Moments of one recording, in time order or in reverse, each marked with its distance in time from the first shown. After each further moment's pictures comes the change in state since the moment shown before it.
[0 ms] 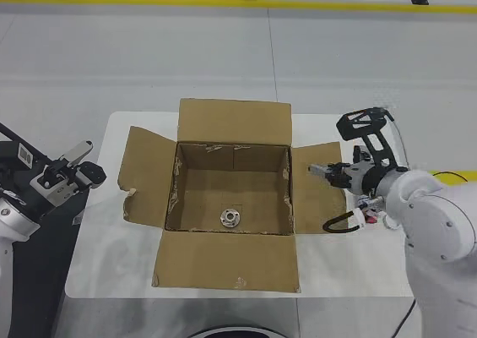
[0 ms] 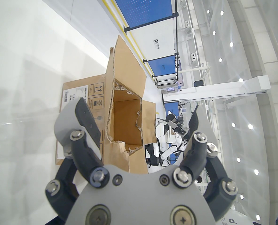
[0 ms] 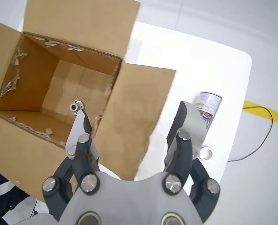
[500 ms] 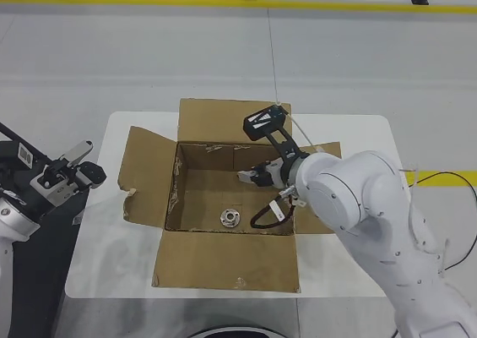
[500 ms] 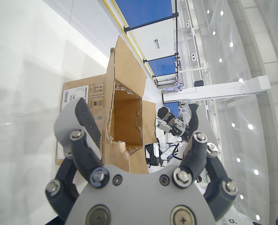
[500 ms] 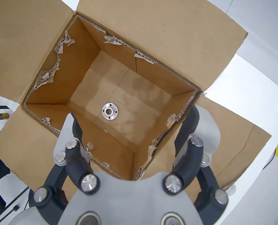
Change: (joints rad) left arm 0.000 0.000 0.000 0.000 0.000 0.000 0.000; right arm 0.256 -0.068 -0.397 0.240 0.031 0.114 -0.070
